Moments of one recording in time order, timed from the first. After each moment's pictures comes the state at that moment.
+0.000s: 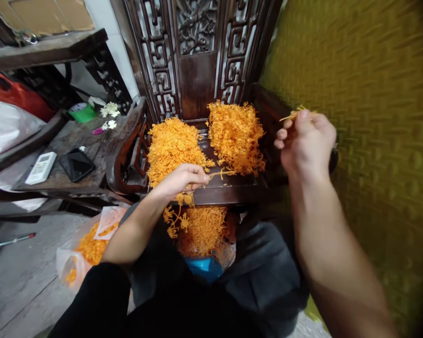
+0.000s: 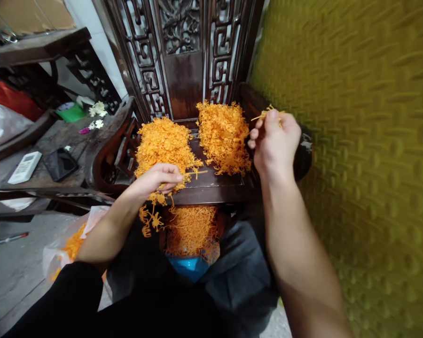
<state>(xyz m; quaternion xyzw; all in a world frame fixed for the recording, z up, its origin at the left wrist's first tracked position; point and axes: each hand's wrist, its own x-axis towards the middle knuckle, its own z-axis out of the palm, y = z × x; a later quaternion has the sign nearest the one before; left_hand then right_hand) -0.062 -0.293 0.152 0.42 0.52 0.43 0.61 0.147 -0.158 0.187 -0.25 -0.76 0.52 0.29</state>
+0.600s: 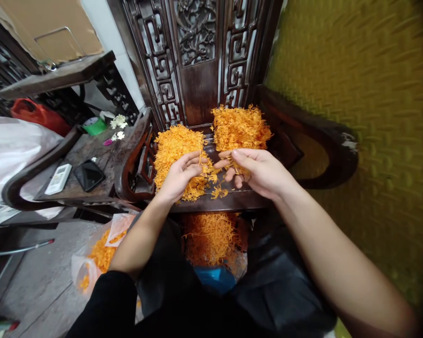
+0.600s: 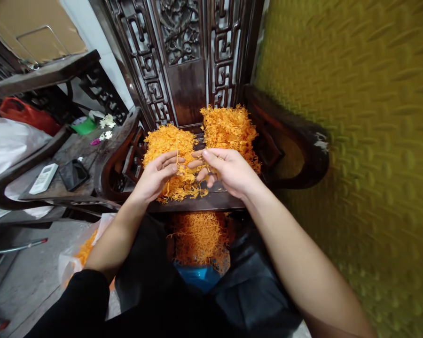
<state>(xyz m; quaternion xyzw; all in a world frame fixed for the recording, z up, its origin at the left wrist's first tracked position) -0.071 -0.285 0.140 0.36 0.51 0.63 0.47 0.127 -0.184 0.162 -0.24 -0.57 0.74 0.28</state>
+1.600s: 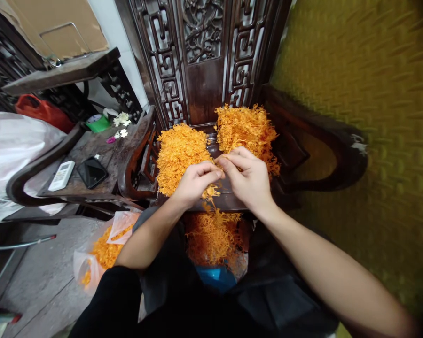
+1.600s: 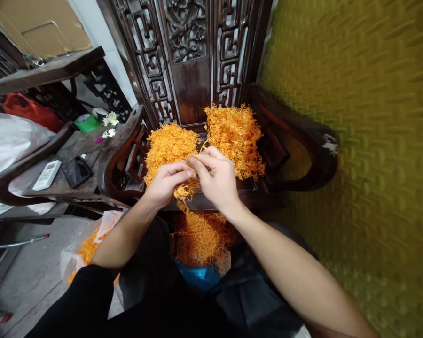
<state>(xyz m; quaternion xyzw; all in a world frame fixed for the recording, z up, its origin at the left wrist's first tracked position) -0.043 -0.287 0.145 0.48 0.51 0.57 0.42 0.097 -0.218 0.154 -0.24 -0.76 0.39 0.47</state>
